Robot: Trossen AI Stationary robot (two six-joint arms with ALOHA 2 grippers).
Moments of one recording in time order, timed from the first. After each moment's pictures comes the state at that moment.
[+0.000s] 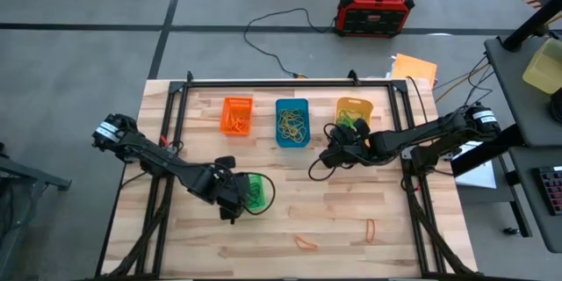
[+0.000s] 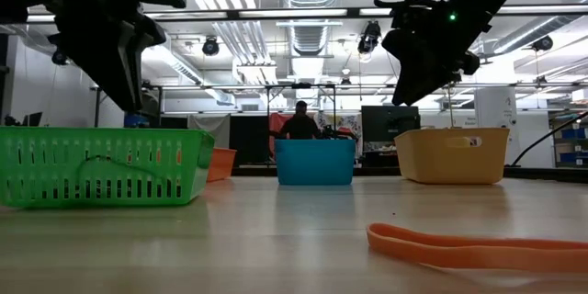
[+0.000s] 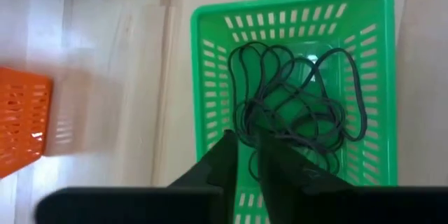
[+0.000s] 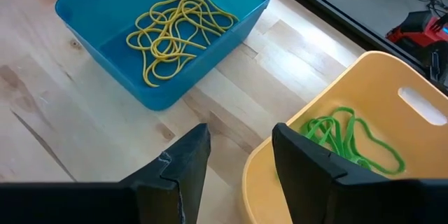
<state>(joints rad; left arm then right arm) -0.46 1.56 1.08 -0.91 -0.35 -0.54 0.12 1.39 0.86 -0.56 0.71 0.72</state>
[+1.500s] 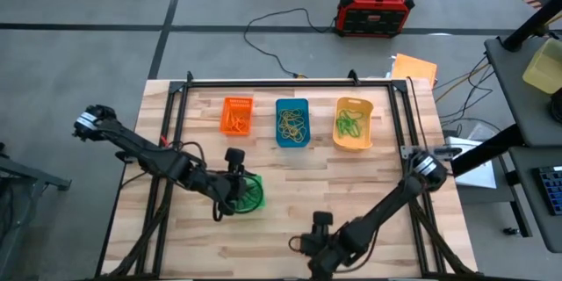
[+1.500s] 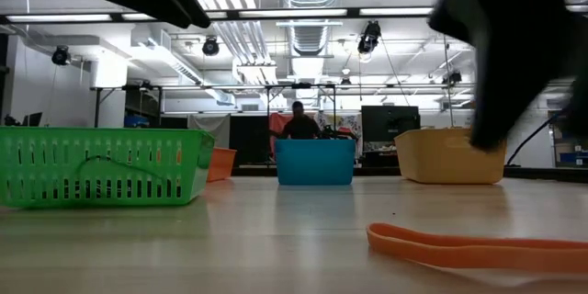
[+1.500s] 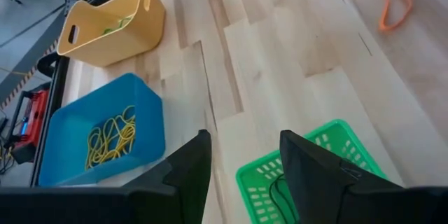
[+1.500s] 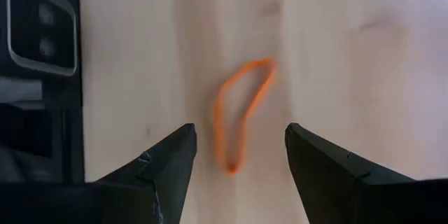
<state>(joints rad) -0.46 1.29 0.92 -0.42 -0.48 0.10 0.69 2.09 1.59 -0.72 0.28 0.70</state>
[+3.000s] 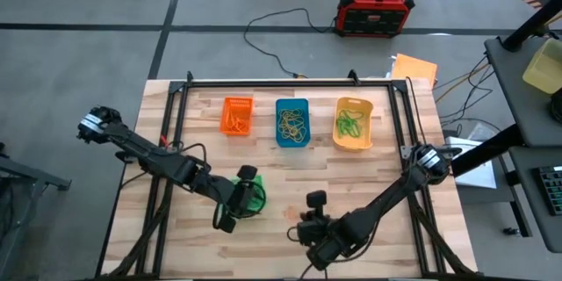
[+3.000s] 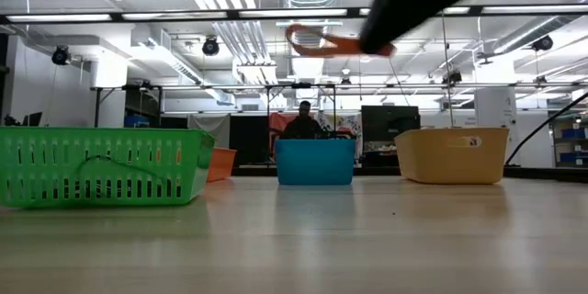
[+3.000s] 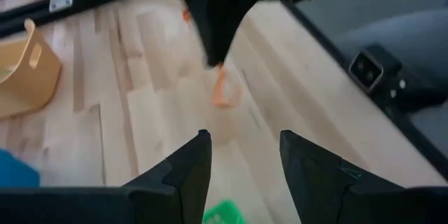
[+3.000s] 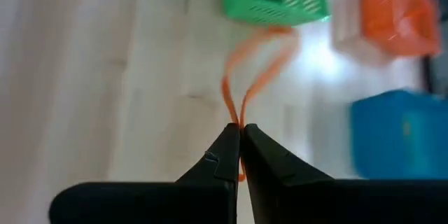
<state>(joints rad) -0.46 1.35 0.92 -0.18 -0.15 0.03 0.65 2.03 1.61 -0.84 0.64 0.35</state>
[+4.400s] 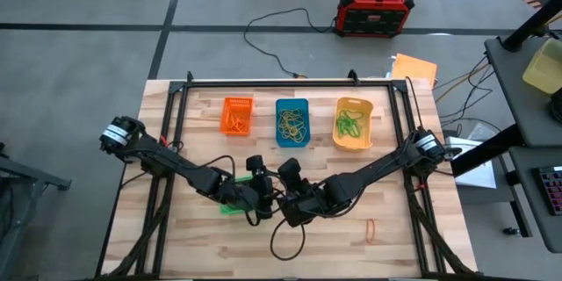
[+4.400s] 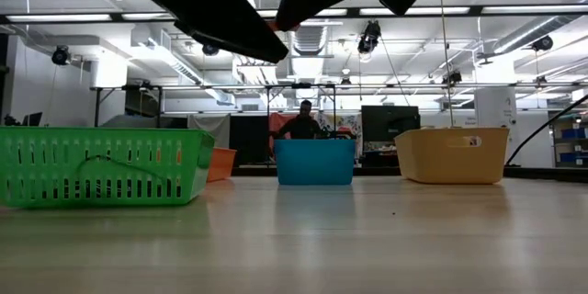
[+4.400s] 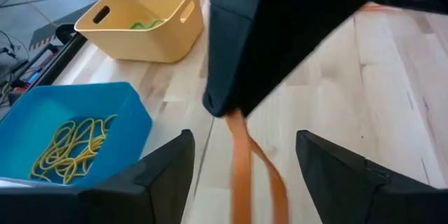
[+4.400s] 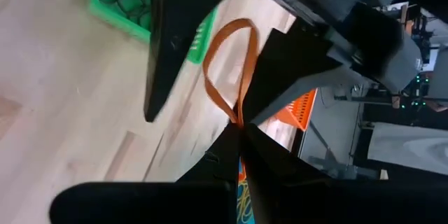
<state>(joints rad) -0.43 1.63 0.96 0.02 -0.64 -0.18 0.41 1.97 1.67 -0.73 0.72 -0.46</state>
